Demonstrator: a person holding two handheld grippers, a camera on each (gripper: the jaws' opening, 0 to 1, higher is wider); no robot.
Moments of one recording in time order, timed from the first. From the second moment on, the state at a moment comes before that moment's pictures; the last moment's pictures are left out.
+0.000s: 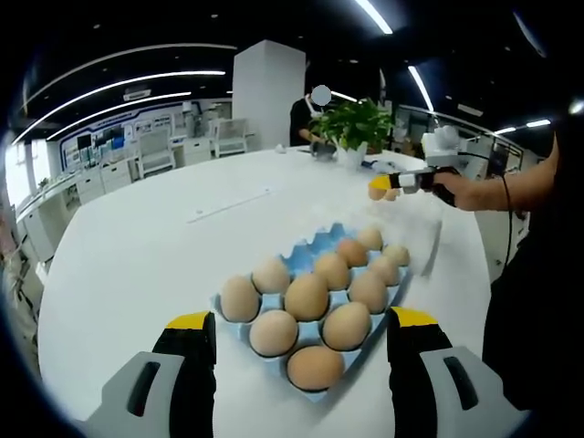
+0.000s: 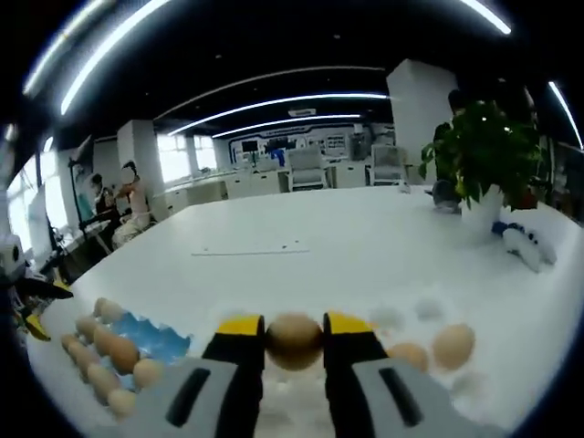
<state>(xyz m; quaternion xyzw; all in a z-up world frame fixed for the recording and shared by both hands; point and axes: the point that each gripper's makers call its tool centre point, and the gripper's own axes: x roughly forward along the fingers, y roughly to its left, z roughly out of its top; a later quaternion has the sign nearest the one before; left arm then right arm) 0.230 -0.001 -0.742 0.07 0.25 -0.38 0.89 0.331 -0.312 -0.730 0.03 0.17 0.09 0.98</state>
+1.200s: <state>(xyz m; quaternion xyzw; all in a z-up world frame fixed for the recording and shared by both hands) 0.229 0.000 -0.741 0.07 0.25 -0.37 0.89 0.333 -0.150 -0.723 0.05 0.18 0.27 0.94</state>
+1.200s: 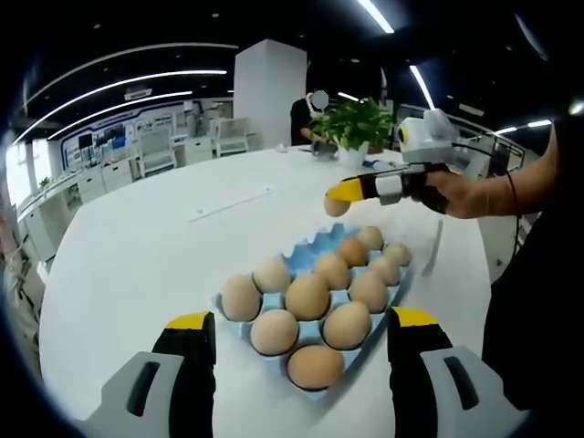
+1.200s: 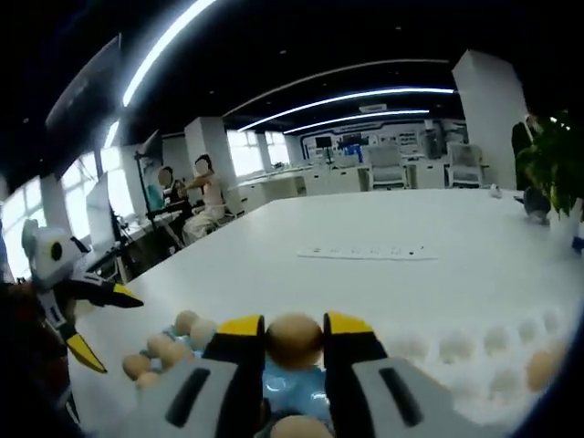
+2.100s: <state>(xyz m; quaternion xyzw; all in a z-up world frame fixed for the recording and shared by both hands) 0.231 0.002 -0.739 0.07 0.25 -0.37 0.89 0.326 -0.080 -0.753 0.01 0.21 0.36 0.91</state>
